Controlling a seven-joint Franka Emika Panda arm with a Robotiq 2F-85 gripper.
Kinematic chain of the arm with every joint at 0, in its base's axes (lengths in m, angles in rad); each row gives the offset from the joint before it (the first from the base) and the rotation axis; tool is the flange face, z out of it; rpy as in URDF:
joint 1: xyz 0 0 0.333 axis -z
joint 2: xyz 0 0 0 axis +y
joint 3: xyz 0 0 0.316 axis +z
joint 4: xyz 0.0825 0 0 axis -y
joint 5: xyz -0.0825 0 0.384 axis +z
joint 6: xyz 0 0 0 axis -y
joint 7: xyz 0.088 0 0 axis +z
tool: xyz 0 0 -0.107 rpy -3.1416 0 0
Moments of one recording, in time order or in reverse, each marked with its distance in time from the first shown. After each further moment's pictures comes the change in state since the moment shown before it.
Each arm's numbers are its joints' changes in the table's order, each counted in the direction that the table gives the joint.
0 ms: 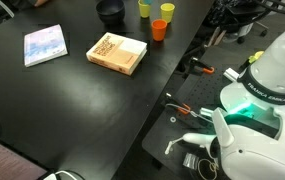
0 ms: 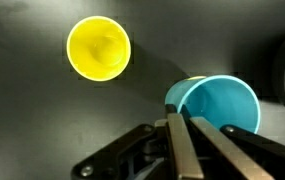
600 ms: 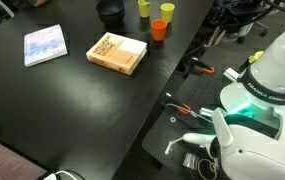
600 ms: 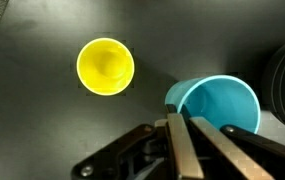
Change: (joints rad) arm -0.016 -0.121 -0.002 -0.153 -0.001 0.038 0.006
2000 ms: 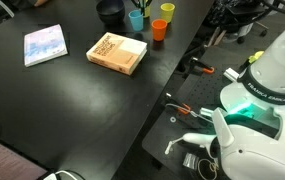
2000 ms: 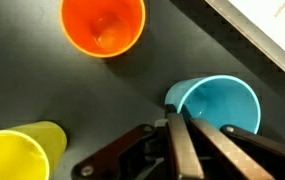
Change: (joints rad) arm -0.112 -0.034 0.084 -0.272 0.003 0.127 0.097
